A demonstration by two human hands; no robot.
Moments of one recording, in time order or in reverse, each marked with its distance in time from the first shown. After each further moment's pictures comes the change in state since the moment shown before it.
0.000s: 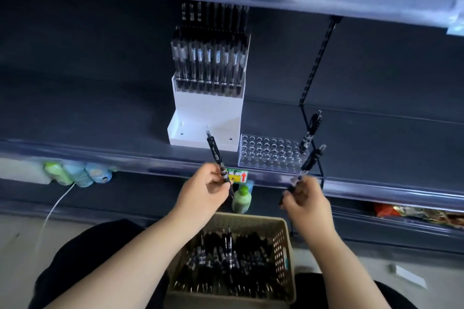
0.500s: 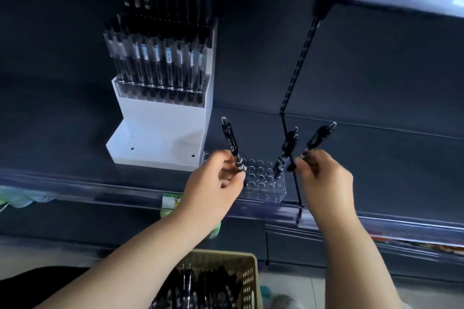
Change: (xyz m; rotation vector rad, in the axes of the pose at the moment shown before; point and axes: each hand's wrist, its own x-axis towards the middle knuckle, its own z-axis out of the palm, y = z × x) left_hand 0.079 0.048 0.087 -0.046 0.024 0.183; right_hand 0.118 -0.011 -0.059 -0.254 0.214 -0.195
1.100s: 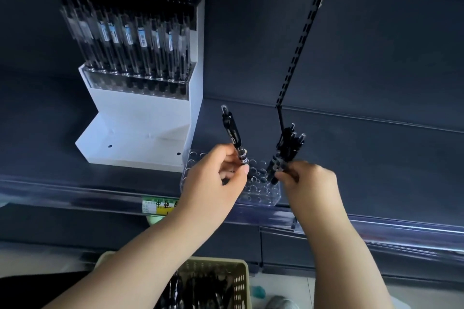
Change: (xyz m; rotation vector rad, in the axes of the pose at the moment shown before) left_hand 0.017 -0.001 0.028 -0.070 0.029 0.042; right_hand 0.012 0.010 0.019 -0.224 -0.188 -0.020
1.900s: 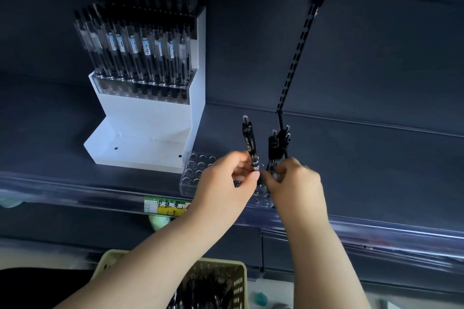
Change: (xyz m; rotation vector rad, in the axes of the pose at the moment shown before) left_hand 0.000 0.005 0.023 0.110 0.020 0.062; right_hand -0.001 -0.005 0.014 0.026 0.052 0.040
